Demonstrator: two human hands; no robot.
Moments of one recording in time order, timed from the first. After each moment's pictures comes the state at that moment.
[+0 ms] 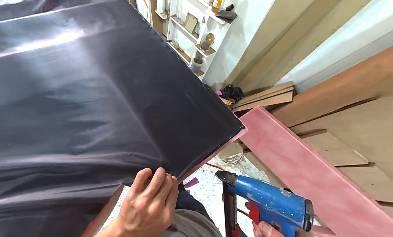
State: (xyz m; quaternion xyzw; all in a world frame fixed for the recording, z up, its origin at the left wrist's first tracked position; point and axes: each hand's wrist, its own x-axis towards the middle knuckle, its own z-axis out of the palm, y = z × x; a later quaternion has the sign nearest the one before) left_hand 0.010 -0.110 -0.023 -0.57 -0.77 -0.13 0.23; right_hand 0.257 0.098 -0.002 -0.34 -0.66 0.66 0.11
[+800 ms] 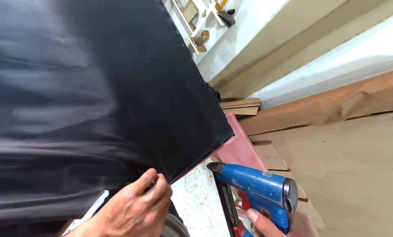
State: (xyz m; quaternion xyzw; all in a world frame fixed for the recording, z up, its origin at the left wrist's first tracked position) left_hand -0.003 -0.113 -0.046 -0.67 -0.70 -0.18 0.17; right_hand 0.189 0.106 0.088 -0.41 -0.81 0.42 -0.02
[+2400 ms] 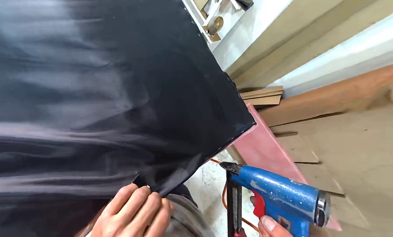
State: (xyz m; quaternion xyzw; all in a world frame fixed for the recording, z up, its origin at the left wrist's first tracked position) left_hand 0.014 -0.193 -0.016 -0.55 -0.79 -0.25 0.10; right_hand 0.209 0.044 0.067 -0.43 -0.72 0.54 0.03
